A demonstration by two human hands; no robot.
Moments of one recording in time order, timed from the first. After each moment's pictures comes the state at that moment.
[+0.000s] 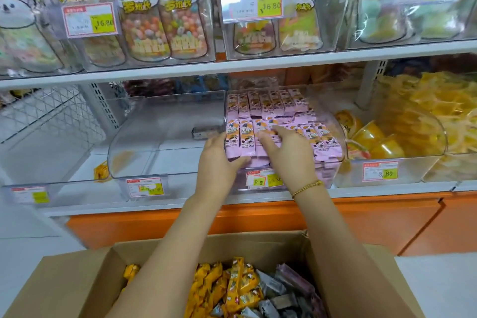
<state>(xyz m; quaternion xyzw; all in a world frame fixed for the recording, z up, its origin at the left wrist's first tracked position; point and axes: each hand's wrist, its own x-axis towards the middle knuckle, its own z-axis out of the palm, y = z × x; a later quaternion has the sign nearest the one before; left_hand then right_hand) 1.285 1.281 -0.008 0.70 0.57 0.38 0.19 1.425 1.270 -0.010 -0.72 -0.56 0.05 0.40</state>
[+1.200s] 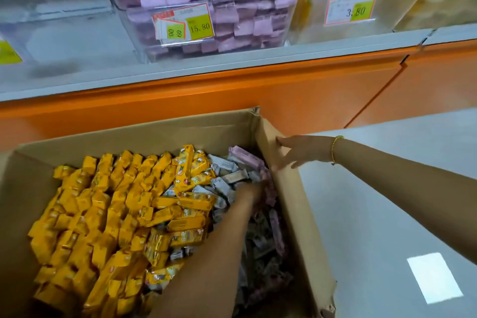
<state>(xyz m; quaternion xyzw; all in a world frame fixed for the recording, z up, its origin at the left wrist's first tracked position) 1.397 1.128 -0.347 0.33 0.64 0.02 0.70 1.554 1.146 -0.213 -0.70 -0.49 0.52 -0.03</state>
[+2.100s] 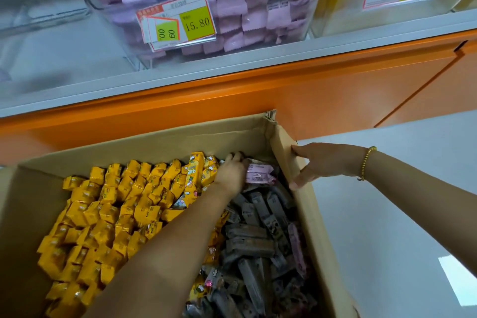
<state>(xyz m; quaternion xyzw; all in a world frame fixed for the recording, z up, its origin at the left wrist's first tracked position) 1.350 1.226 -0.375 0.87 0.44 -0.14 0.17 1.555 1.160 -0.215 -0.66 -0.52 0.53 -0.08</state>
